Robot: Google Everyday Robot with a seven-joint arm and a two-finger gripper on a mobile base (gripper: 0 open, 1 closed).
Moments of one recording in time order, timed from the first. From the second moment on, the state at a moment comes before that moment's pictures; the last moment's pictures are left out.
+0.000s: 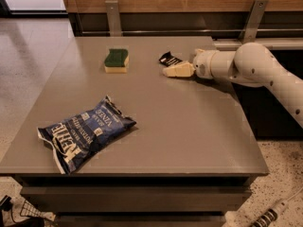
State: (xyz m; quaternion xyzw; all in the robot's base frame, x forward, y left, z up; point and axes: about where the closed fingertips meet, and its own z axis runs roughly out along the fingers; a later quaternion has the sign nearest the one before) arm 0.758 -0.115 0.807 -0.31 0.77 0.23 0.51
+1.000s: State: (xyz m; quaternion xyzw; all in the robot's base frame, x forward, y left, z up) arm 0.758 -0.115 0.816 -0.31 0.77 0.23 0.51
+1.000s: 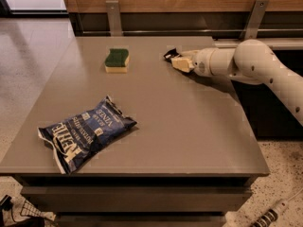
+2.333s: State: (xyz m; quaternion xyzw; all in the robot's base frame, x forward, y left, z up) arm 0.758 -0.115 0.816 -0.31 0.77 0.23 0.51
